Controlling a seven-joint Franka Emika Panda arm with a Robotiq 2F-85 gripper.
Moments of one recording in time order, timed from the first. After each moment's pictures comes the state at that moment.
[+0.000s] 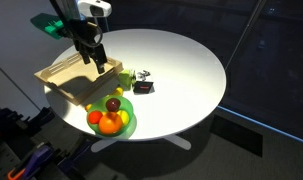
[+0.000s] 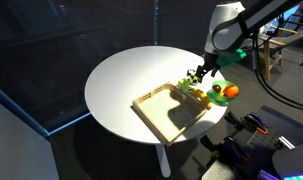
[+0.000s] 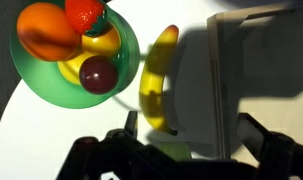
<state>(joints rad) -0.02 0.10 -0.11 -2.45 -0.05 2.48 0.09</state>
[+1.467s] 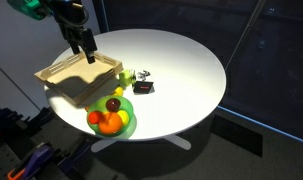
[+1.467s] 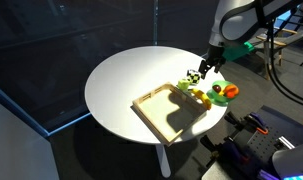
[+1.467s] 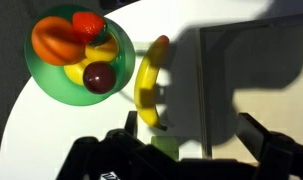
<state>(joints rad) -0.02 -0.04 -0.09 -2.50 -0.05 2.39 0.10</state>
